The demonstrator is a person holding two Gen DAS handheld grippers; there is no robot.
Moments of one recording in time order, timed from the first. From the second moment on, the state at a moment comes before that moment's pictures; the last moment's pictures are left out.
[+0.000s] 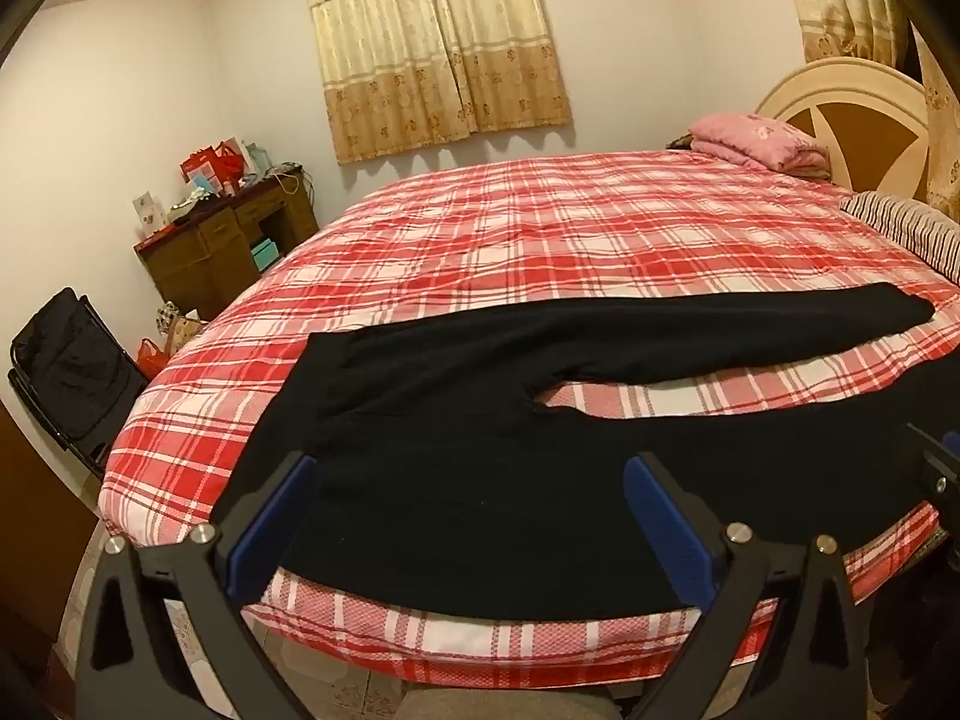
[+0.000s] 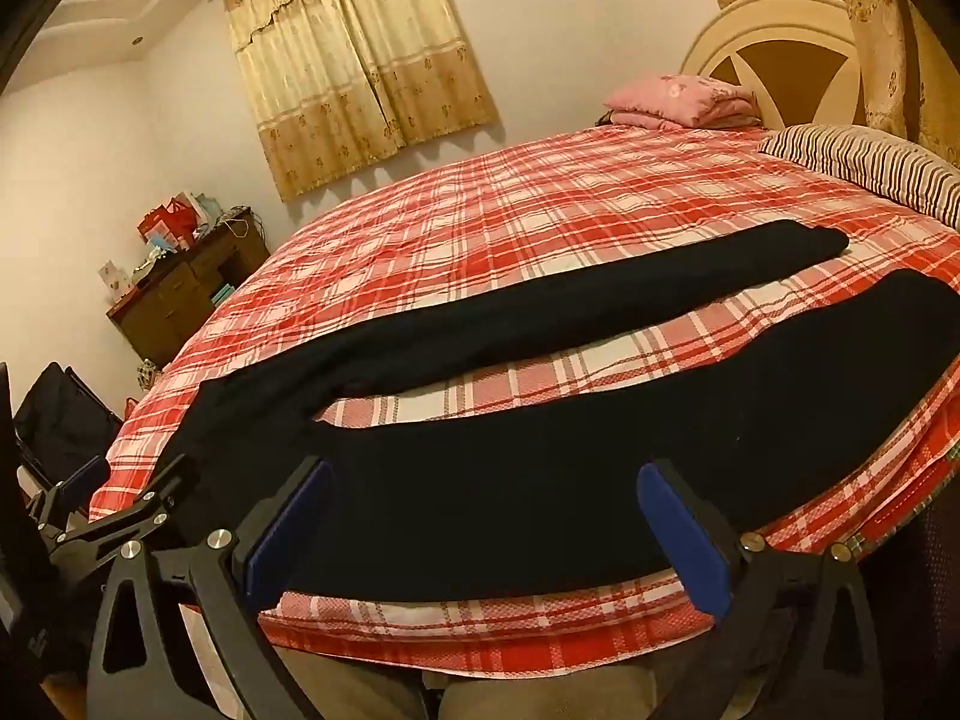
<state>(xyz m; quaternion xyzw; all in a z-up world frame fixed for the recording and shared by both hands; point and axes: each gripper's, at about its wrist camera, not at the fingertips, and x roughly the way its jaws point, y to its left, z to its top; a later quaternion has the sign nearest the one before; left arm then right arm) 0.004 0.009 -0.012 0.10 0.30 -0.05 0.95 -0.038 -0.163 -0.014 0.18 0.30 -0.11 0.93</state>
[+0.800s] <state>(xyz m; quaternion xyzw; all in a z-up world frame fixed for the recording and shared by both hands) 0.006 0.011 -0.015 0.11 0.31 -0.04 0.94 -0.038 -0.158 -0.017 0.18 0.31 -0.11 0.93</state>
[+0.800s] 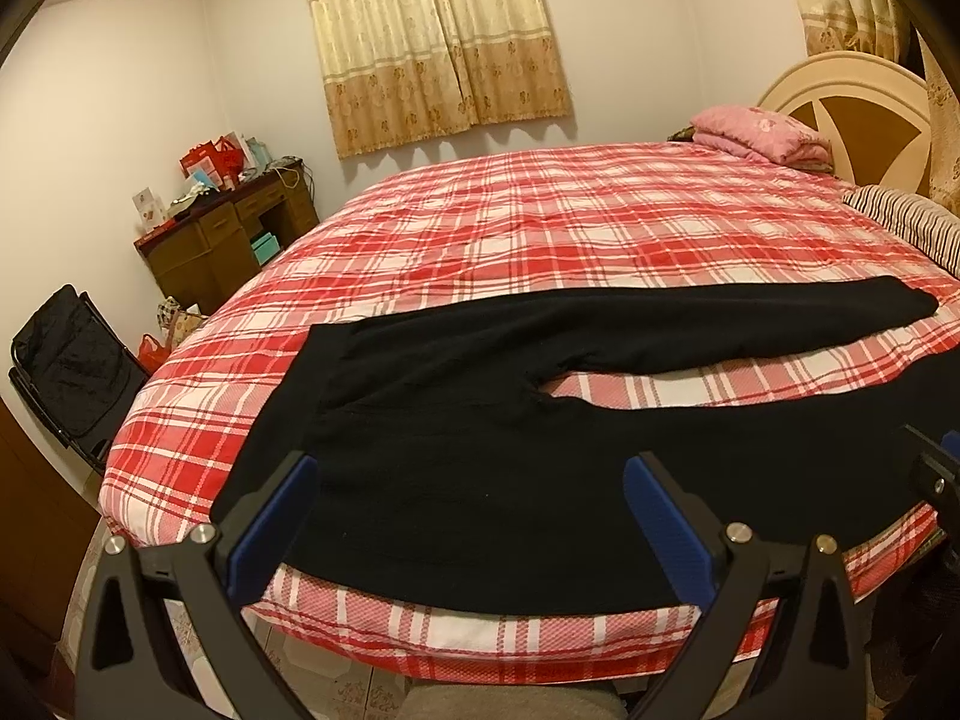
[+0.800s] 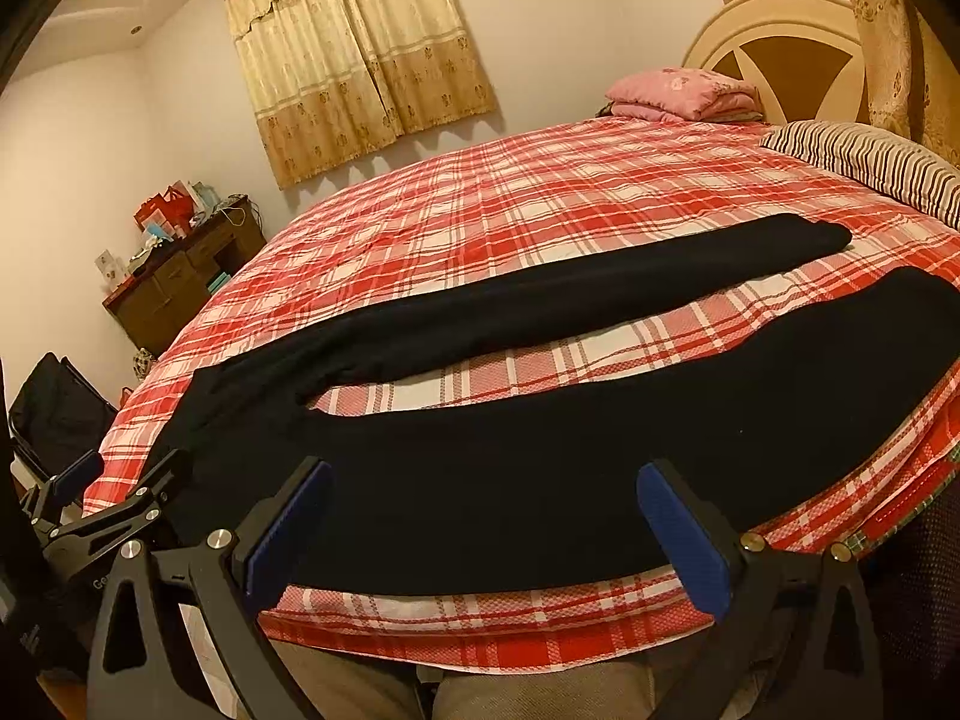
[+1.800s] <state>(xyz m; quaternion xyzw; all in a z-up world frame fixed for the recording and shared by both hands) 0.009 0.012 -0.017 0.10 0.32 -0.04 0.94 -0.036 -0.160 -0.019 0.18 0.31 -0.11 0.93</state>
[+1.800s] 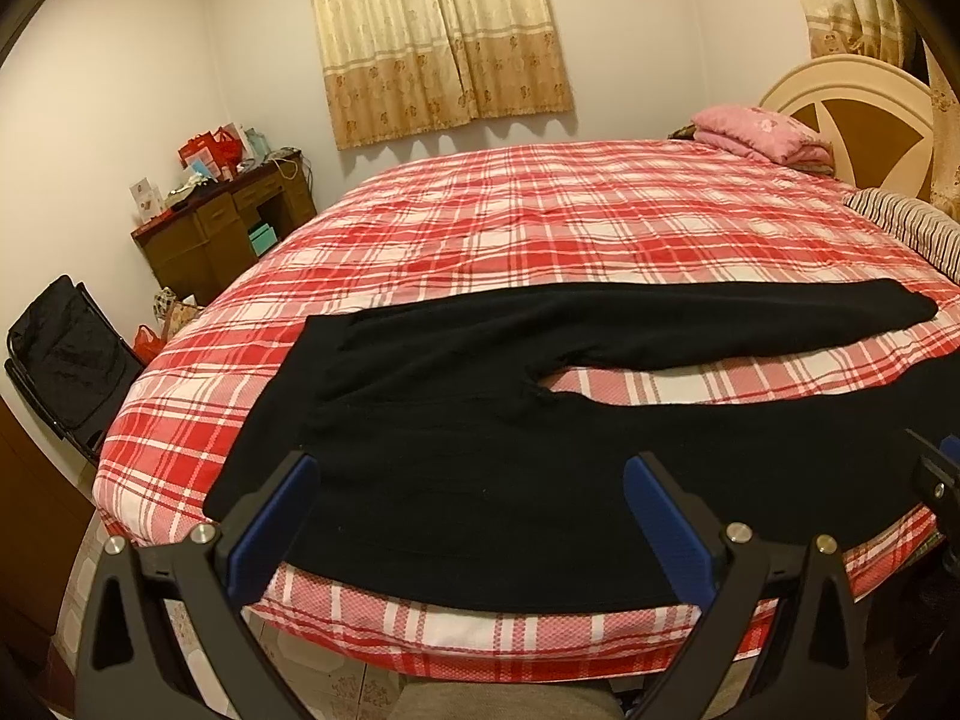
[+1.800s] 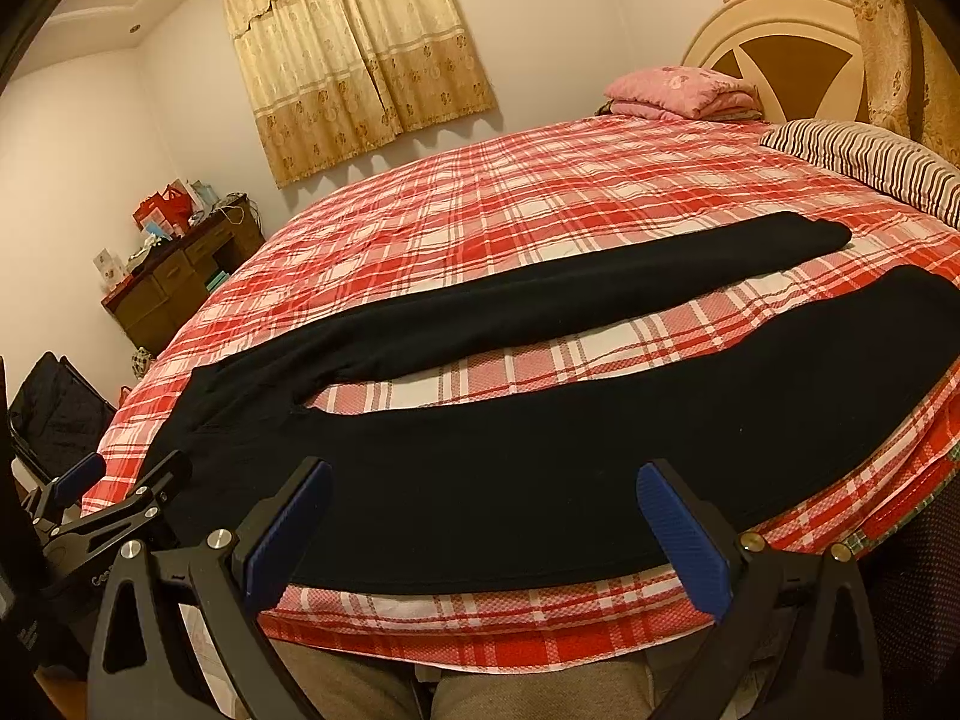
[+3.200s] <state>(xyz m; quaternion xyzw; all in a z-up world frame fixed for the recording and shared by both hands) 0.248 0.163 -0.035 0.04 0.41 -0.05 0.91 0.069 -0.170 -0.025 0.08 0.33 -0.03 0.94</state>
